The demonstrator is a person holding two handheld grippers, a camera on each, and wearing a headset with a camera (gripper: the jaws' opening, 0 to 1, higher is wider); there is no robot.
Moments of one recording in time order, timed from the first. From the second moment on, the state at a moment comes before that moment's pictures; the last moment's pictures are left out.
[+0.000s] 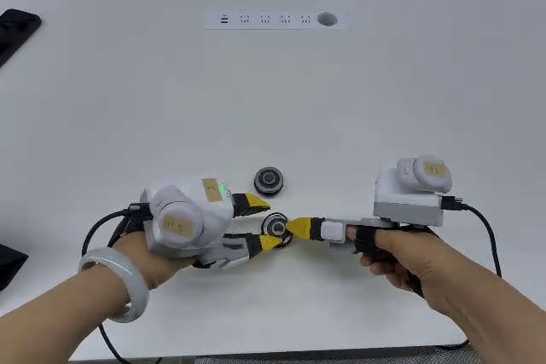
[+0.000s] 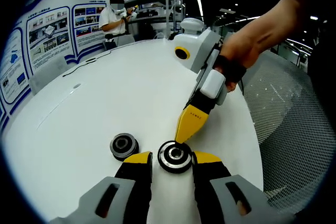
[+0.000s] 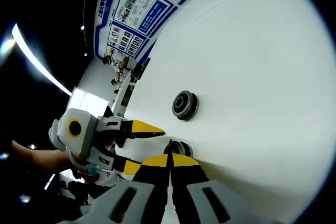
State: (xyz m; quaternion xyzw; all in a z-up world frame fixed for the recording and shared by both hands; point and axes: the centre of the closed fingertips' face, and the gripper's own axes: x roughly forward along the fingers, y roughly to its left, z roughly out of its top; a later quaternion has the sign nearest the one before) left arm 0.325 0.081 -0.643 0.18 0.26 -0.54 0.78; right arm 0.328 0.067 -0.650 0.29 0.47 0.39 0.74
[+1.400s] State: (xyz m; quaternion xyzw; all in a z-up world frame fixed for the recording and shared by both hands) left arm 0.323 0.111 -0.652 0.15 0.27 -0.49 0.81; right arm 0.352 0.028 -0.622 0.35 0.42 0.34 0.77
